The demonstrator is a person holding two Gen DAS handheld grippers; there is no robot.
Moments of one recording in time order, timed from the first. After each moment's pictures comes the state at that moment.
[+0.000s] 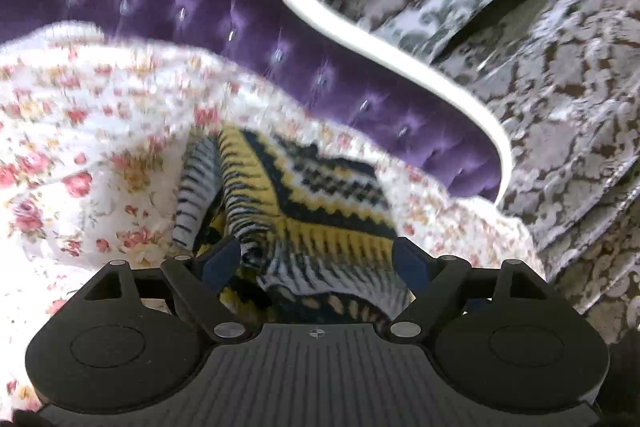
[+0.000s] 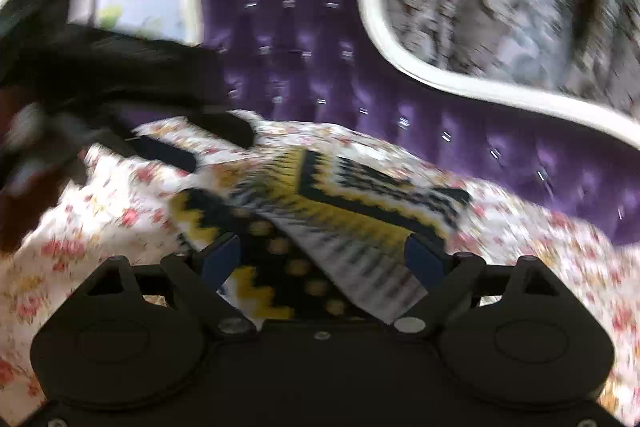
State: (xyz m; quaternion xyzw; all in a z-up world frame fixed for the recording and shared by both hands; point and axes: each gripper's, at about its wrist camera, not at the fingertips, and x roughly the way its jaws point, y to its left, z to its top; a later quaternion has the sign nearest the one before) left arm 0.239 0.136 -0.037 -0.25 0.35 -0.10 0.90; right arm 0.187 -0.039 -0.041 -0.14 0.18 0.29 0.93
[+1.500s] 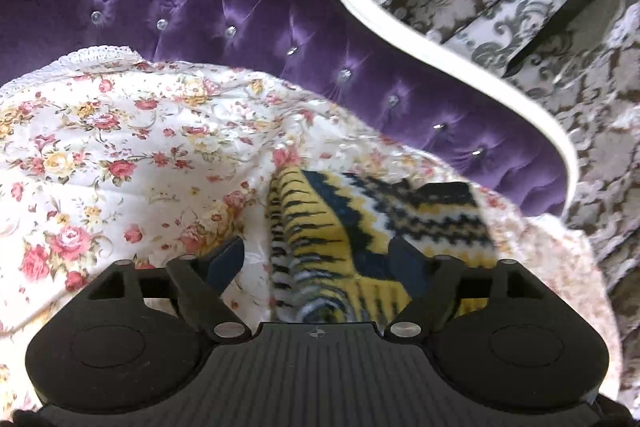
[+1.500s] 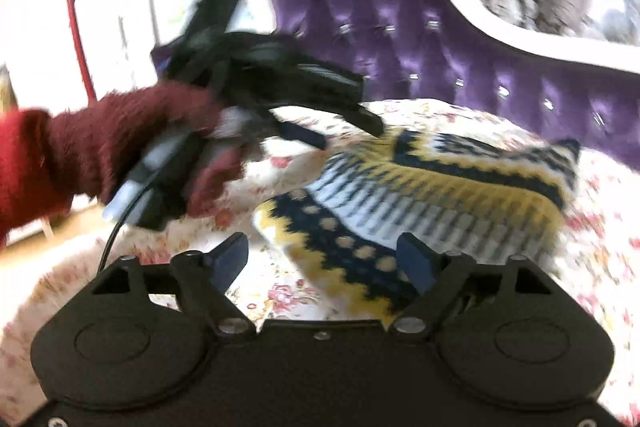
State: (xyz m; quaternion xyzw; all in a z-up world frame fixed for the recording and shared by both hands) left arm 0.287 0.189 -0.057 -0.21 0.34 -0.05 0.91; right arm 0.208 -0.039 -0.055 -0.02 0.25 0.39 0.88
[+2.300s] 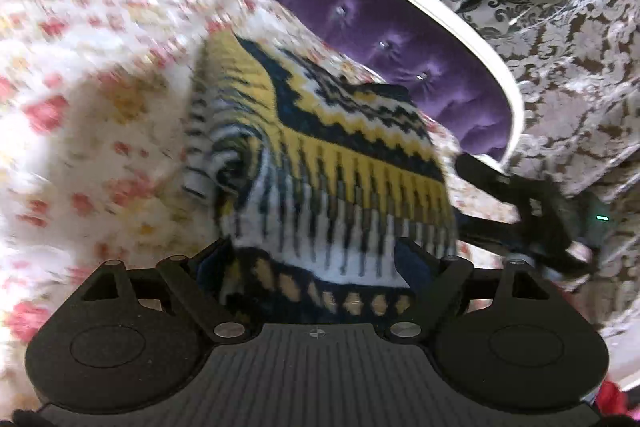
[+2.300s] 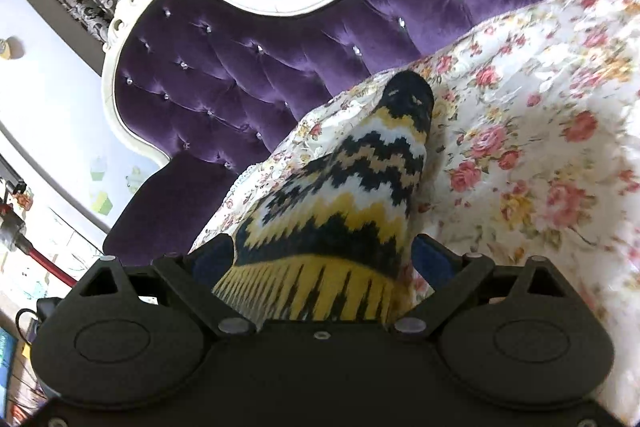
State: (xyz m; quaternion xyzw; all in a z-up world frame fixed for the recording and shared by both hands) left arm 0.275 0.156 -0.105 -0.28 0.42 -0.16 0.85; right arm 0.372 -0.130 -0.097 0.29 0.35 0.35 0.82
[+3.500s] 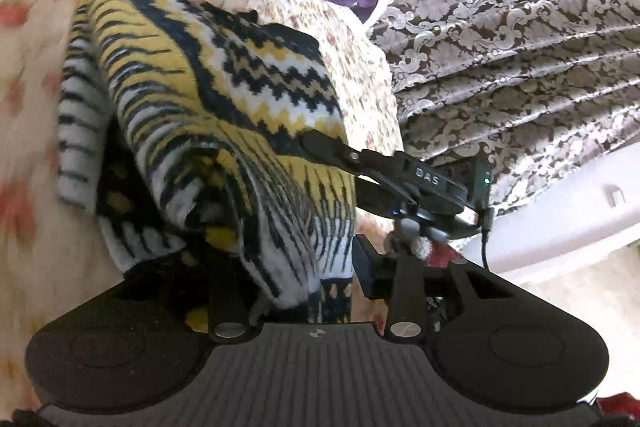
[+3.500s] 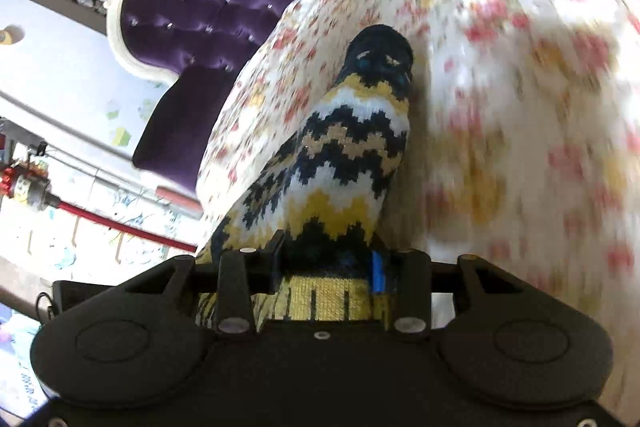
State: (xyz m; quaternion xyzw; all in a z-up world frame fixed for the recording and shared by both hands) left arm 0.059 0.094 -0.069 -0.37 0.49 -0.32 0.72; right arm 0.129 -0.215 -0.093 0.32 0.46 0.32 0.76
